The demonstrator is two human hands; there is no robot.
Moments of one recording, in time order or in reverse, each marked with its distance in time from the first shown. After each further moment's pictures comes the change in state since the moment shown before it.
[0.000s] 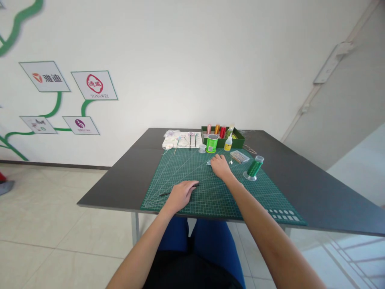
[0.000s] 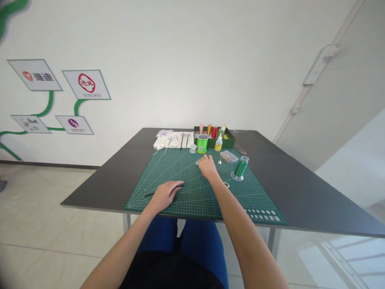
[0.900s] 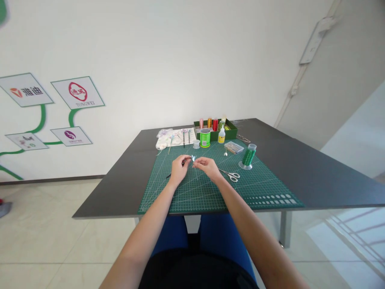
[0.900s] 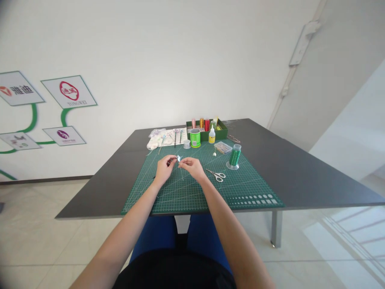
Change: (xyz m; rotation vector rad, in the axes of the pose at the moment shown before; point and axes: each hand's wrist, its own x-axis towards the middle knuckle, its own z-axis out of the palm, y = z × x) left_hand 0.094 -0.037 0.012 -0.298 0.284 -0.130; right_hand -0.020 -0.052 0.001 1.761 0.209 0.249
